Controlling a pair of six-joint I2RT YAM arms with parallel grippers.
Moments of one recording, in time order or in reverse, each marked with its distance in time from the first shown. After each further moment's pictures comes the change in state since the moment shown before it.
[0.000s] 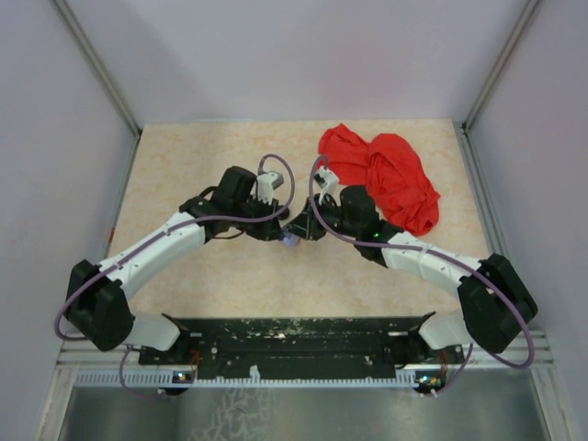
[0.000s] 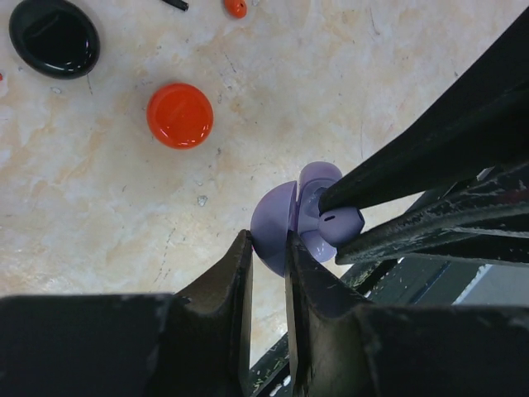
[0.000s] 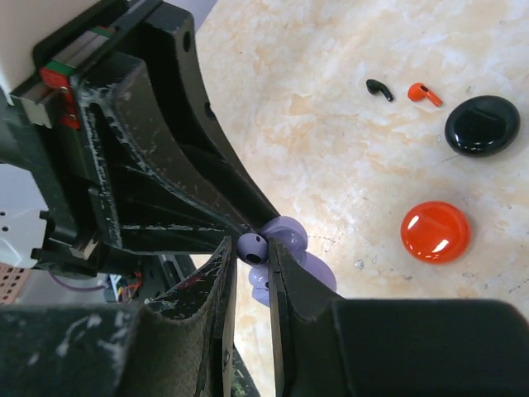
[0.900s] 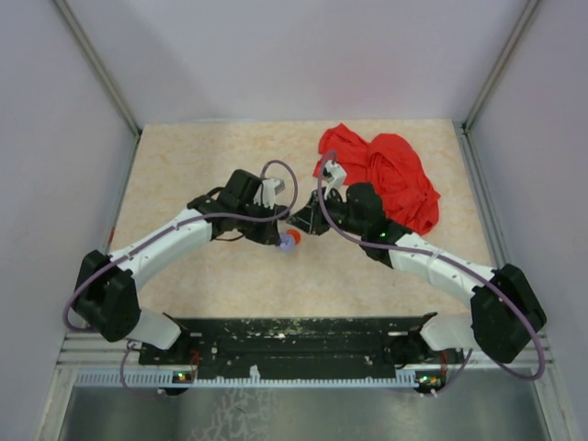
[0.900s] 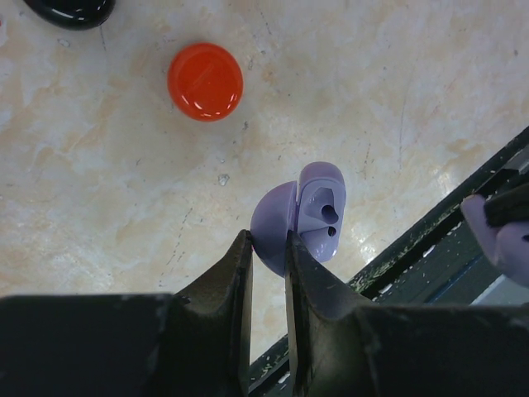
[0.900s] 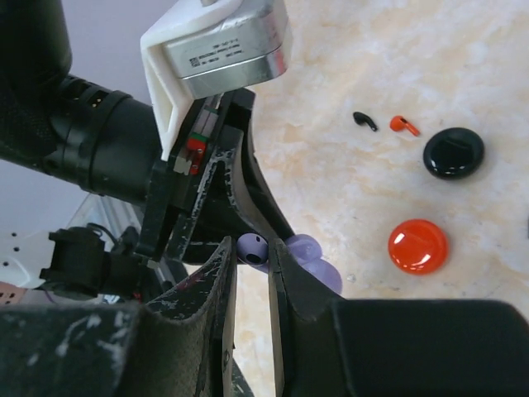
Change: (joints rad) left arm 0.000 0.058 0.000 -0.064 -0.052 0.002; right arm -0.005 -0.071 0.026 -0.057 0.075 -0.022
